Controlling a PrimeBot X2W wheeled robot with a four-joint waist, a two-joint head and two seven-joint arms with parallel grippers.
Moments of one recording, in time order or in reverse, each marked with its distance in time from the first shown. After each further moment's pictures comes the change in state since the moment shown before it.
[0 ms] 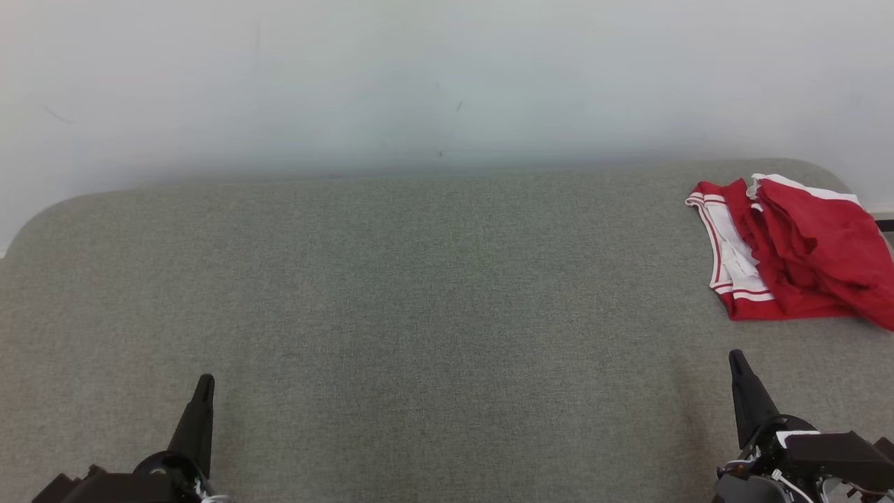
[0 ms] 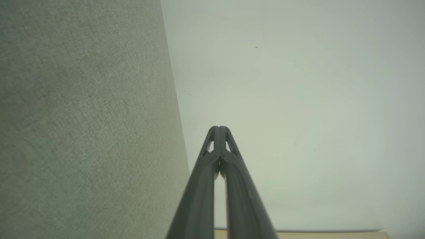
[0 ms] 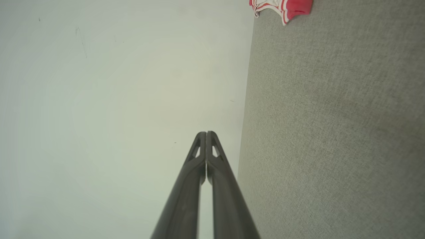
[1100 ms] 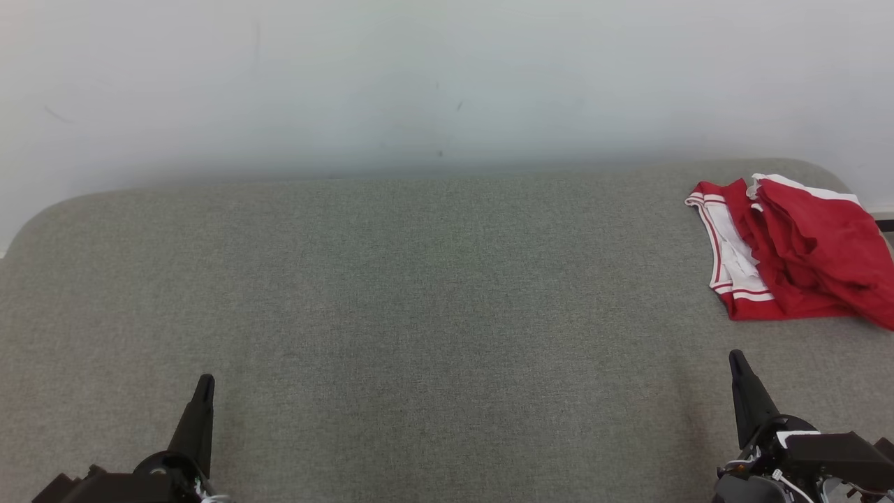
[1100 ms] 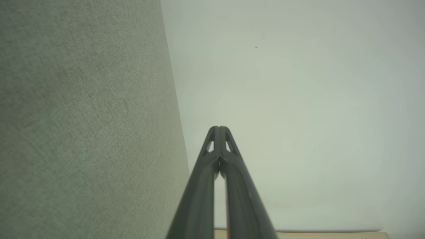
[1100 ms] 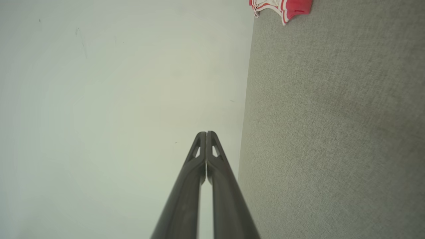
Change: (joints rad) left arm 0.000 0.000 0.000 0.000 0.000 0.000 0.000; right arm -0.001 0.005 -0.007 0.000 -0.002 0.000 0.005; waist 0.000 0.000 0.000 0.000
